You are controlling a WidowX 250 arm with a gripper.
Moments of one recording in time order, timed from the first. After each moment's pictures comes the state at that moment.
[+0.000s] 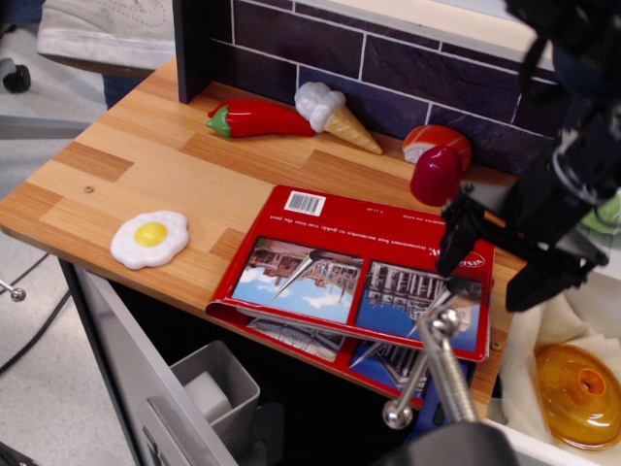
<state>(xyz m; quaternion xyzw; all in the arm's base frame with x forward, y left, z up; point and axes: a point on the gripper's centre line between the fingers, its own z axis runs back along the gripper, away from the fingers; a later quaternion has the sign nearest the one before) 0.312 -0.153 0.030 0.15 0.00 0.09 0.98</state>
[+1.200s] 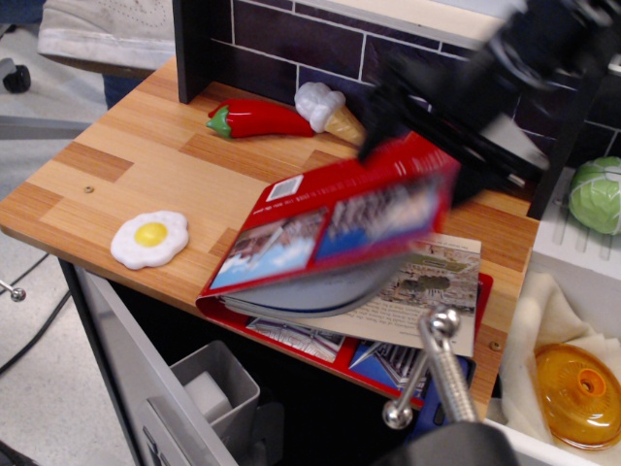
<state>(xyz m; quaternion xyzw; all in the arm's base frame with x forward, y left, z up) 0.293 -0.057 0.114 0.23 -0.03 0.08 0.97</state>
